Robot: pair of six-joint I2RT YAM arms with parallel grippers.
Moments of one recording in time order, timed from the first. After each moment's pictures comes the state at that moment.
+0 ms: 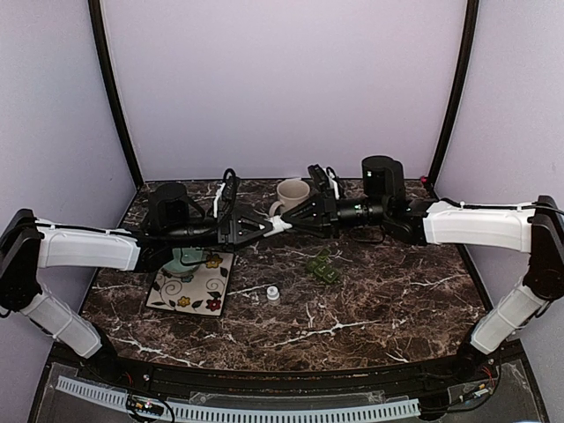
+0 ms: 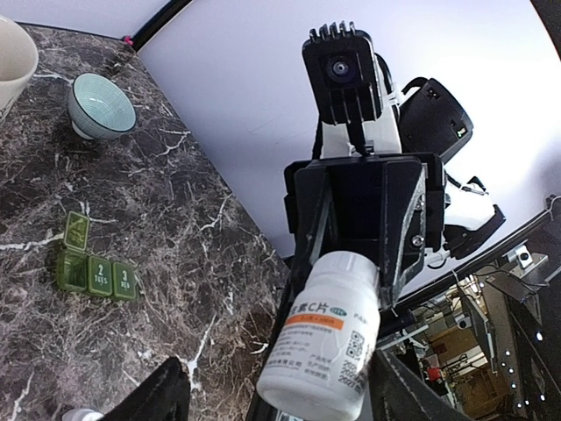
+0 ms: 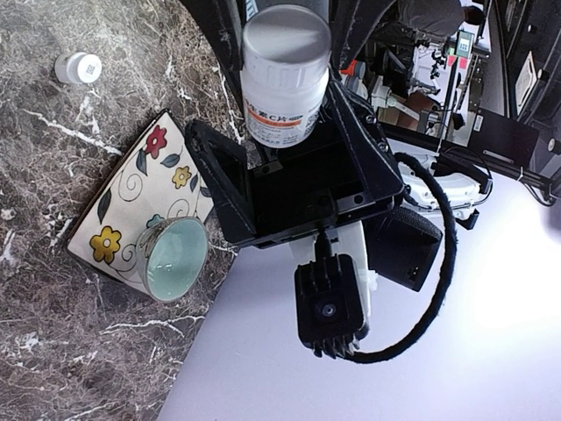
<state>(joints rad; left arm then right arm) -0.69 1.45 0.76 0.57 0.69 -0.86 0.76 1.53 1.04 0.24 -0.77 0.93</state>
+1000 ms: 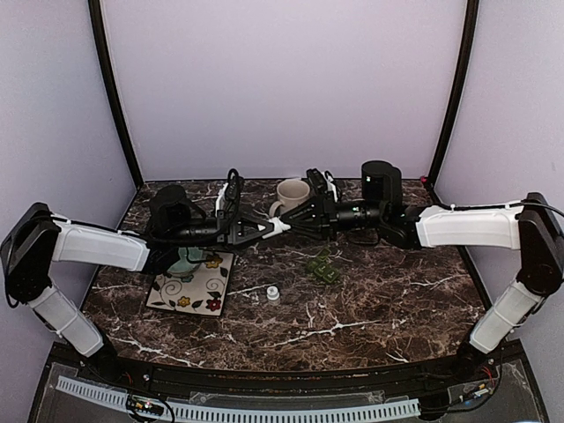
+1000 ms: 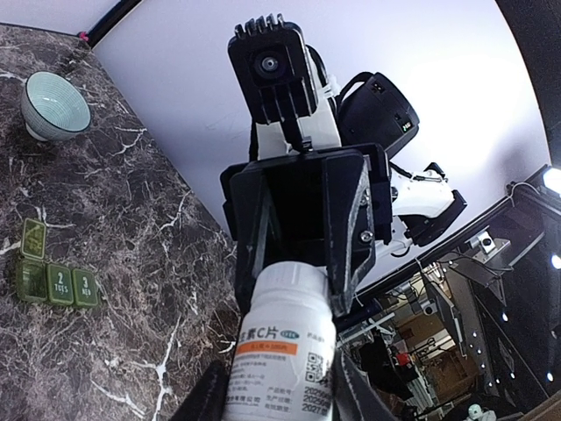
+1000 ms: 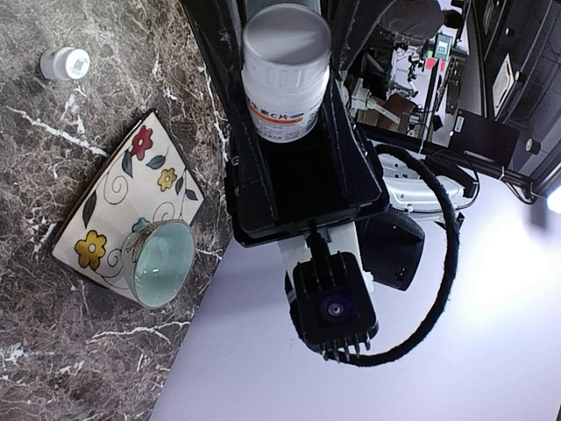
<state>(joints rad) -0.69 1.54 0.75 0.79 0.81 -0.97 0.75 1.58 1.01 0.39 -0.81 1.02</state>
